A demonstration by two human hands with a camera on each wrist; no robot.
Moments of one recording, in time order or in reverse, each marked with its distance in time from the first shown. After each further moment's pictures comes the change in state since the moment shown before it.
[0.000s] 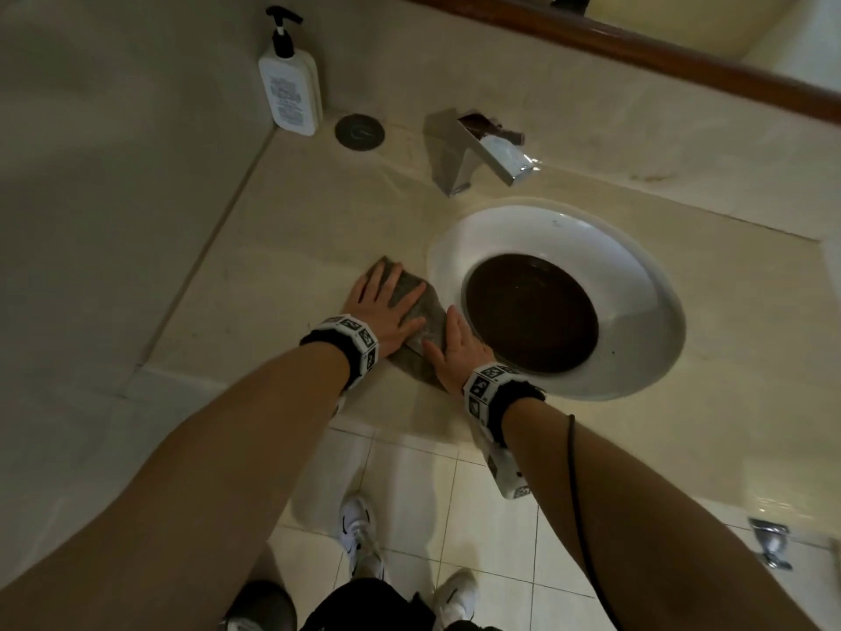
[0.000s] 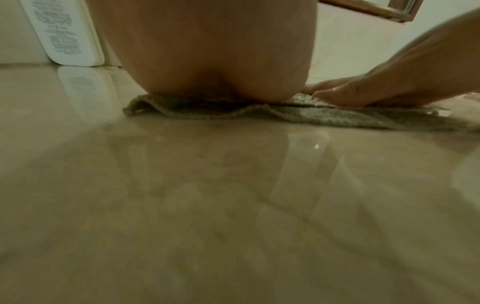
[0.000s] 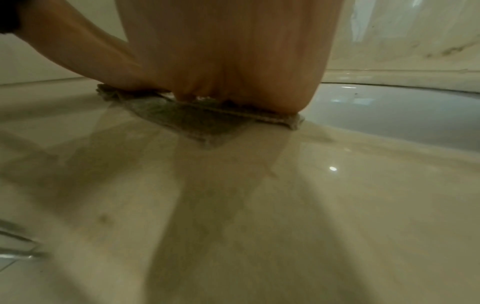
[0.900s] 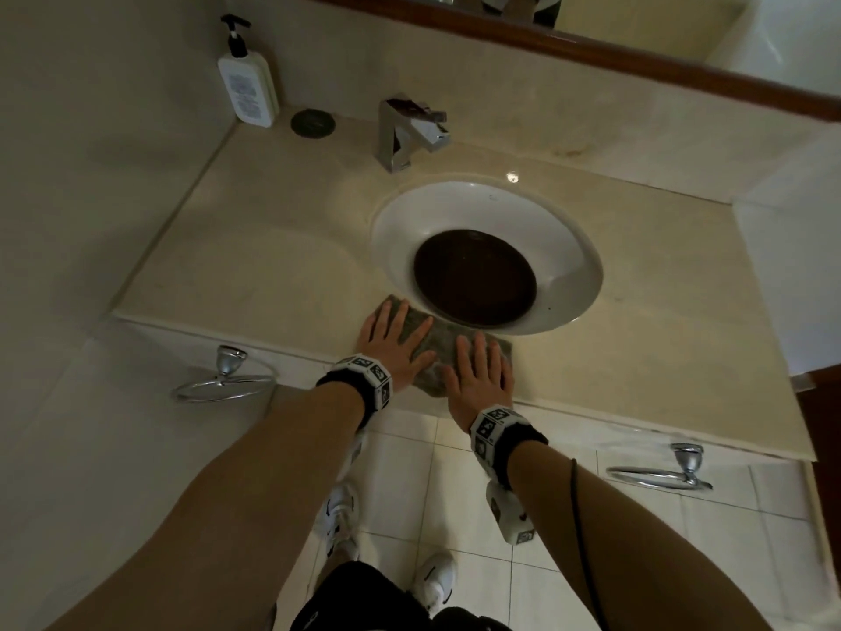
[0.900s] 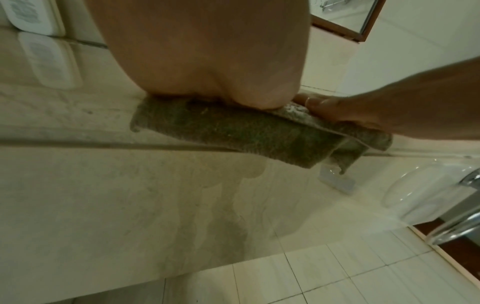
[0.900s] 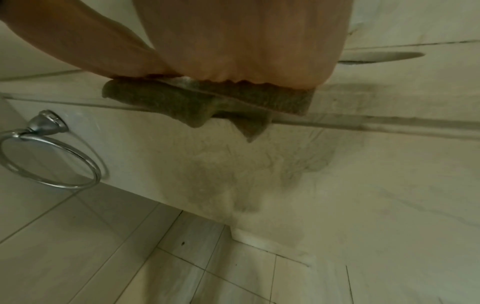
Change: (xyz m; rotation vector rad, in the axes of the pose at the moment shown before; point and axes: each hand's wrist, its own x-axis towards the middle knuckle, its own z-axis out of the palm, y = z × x) left_hand -0.096 0.150 0.037 -0.011 -0.075 -0.006; right_hand -0.132 0.120 0.050 -0.103 0.180 0.067
